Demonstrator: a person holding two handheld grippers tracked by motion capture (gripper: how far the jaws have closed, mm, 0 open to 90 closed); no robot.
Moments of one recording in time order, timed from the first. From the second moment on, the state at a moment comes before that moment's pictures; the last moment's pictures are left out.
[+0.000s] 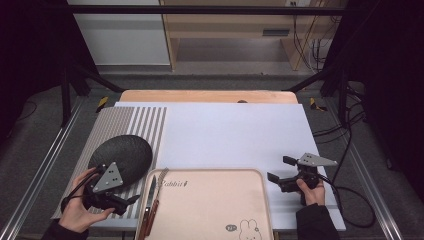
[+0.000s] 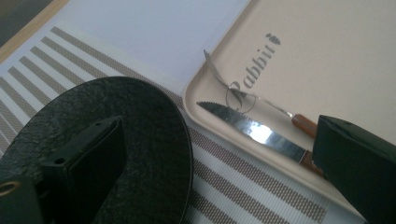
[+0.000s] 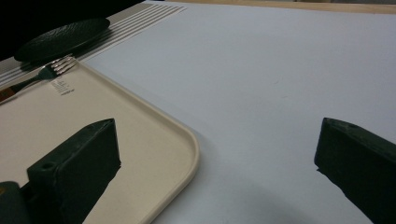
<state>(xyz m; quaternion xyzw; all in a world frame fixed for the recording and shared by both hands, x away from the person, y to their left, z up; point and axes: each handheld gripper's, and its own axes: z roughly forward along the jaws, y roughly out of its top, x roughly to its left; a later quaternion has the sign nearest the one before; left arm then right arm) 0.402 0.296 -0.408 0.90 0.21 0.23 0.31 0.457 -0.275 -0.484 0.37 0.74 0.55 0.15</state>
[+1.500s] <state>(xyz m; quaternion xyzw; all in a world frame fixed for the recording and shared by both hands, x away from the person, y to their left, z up) 0.395 0.320 -0.452 0.90 0.06 0.42 0.10 0.456 -0.275 -0.483 0.37 0.74 0.55 0.15</state>
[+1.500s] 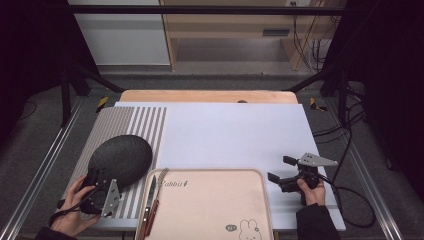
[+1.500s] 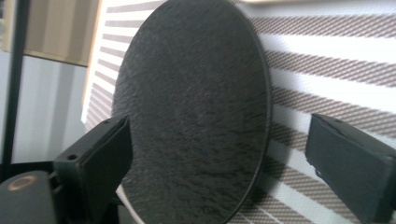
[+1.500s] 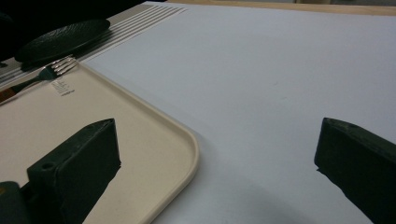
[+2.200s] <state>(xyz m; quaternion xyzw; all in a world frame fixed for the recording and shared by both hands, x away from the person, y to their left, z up) 0.408 0.321 -0.481 0.87 0.06 0.49 0.03 0.456 -0.275 -0.483 0.37 0.74 0.55 0.15</state>
